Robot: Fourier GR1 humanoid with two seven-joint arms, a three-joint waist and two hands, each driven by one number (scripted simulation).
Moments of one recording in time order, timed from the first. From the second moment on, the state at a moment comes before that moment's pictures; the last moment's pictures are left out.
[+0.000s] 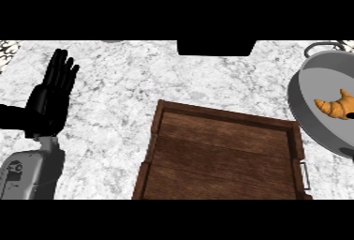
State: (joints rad) left arm -0.30 0.19 0.11 -1.54 0.13 0.08 0.06; right arm -0.69 -0.72 -0.53 -0.41 0.75 0.20 -0.85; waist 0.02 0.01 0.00
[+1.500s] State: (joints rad) left arm -0.33 0.18 0.12 -1.51 0.13 0.07 0.05; right arm -0.67 -1.05 -0.88 -0.18 0.35 0.51 -0.67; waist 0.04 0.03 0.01
